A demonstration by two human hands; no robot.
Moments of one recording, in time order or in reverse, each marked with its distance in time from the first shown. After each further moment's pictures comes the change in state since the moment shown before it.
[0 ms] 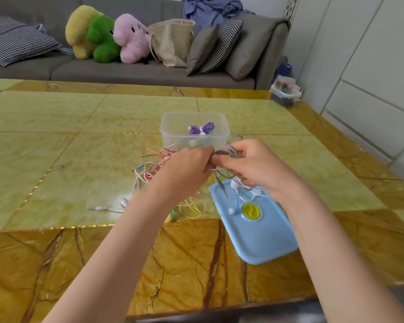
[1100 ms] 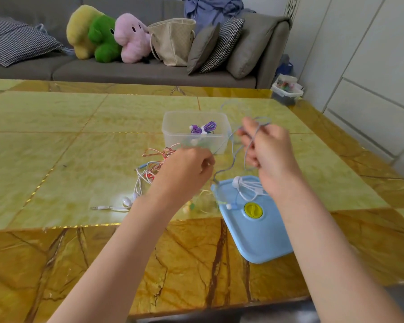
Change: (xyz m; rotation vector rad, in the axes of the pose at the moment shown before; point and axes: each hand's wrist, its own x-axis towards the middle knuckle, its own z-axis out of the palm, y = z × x) left_hand -0.008 -0.011 0.012 -0.141 0.191 -0.018; right_hand 0.007 -0.010 0.001 0.591 0.361 -0.021
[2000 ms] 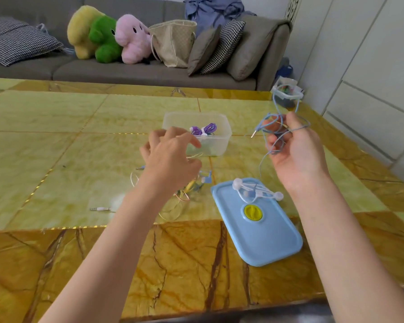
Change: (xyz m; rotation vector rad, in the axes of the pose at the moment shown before) left_hand 0.006 -0.006 -0.017 0.071 0.054 -0.226; right_hand 0.010 -0.008 -0.024 0.457 0.115 0.045
